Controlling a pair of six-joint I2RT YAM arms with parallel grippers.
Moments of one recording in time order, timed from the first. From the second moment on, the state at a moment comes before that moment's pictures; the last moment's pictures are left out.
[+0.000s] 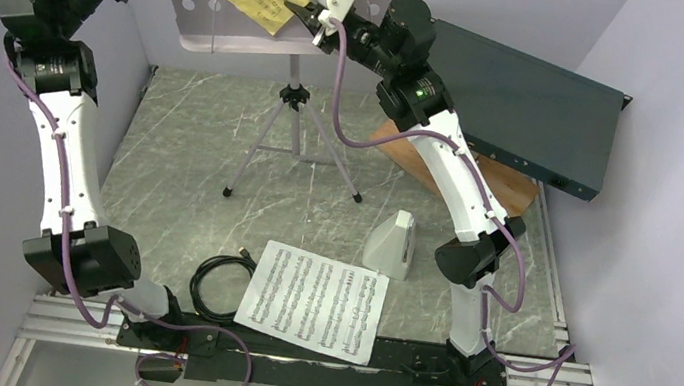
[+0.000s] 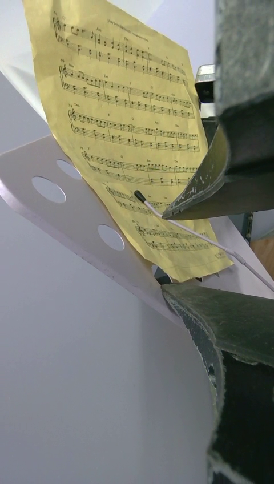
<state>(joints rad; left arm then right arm) 0.37 1.50 1.85 0.20 0.80 -1.18 0.68 2.04 2.50 -0.18 -0.52 -0.52</state>
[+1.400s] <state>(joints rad) 0.31 1.36 1.42 0.49 0.59 -1.07 0.85 1.77 2.04 0.09 -0.17 0.29</state>
